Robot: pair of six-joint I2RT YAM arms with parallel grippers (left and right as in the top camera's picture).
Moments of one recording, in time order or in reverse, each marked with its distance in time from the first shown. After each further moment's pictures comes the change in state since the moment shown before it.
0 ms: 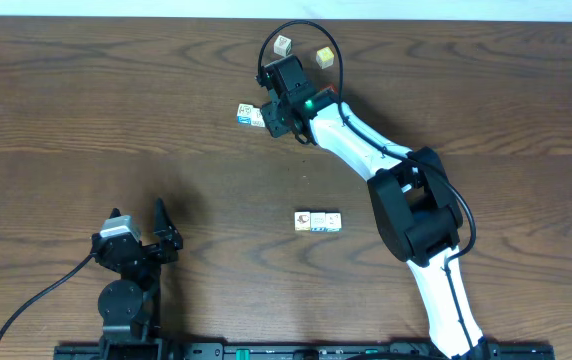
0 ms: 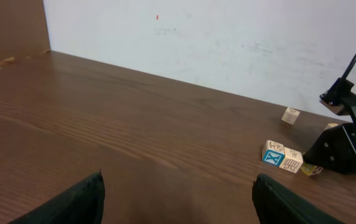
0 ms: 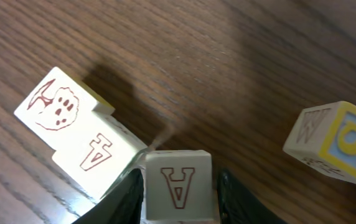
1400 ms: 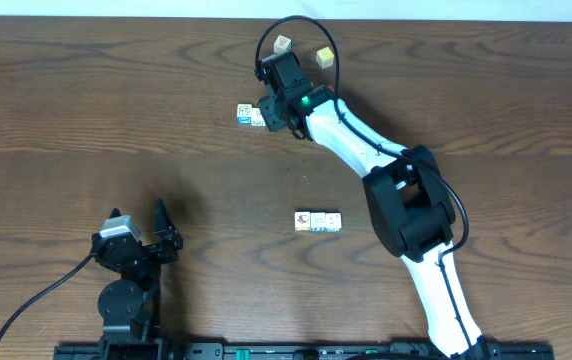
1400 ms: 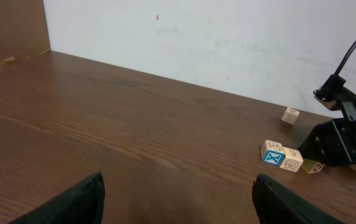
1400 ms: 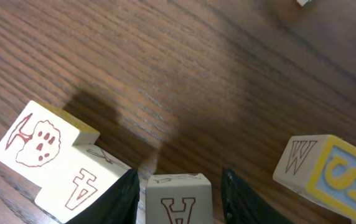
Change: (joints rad) left arm 0.000 0.000 0.000 0.000 0.000 0.000; right arm 0.000 0.052 0.079 -0.003 0.034 -0.005
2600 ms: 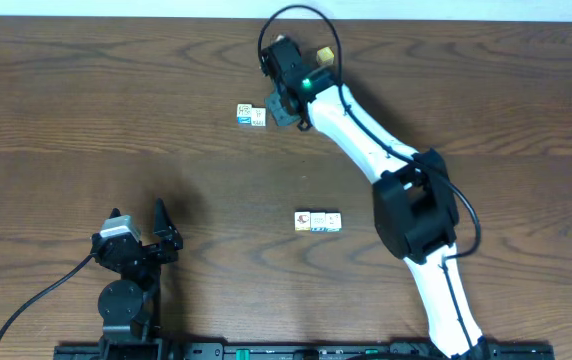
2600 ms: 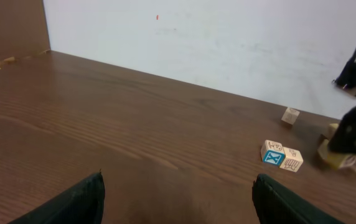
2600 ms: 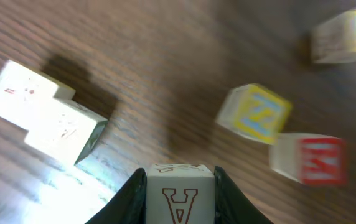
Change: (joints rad) left arm 0.000 0.000 0.000 0.000 0.000 0.000; right arm -0.005 -0.048 0.167 -0.346 0.100 -0.005
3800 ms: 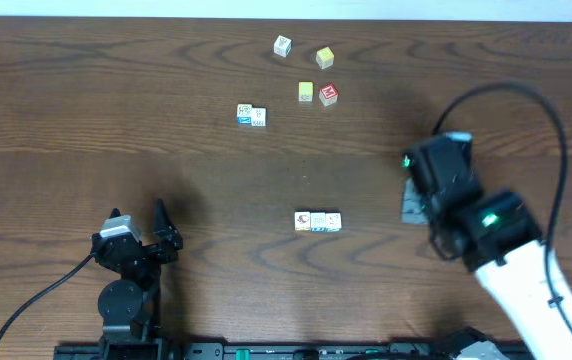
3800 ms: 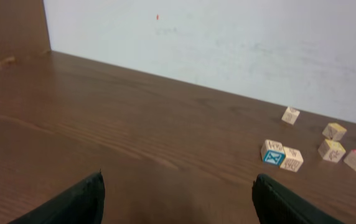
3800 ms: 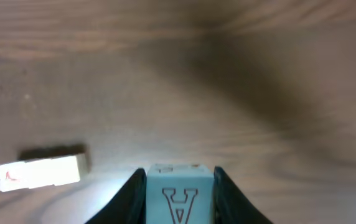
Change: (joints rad) left arm 0.000 0.000 0.002 -0.002 0.000 0.000; right arm -0.107 -1.221 -1.083 -0.156 0.154 0.483
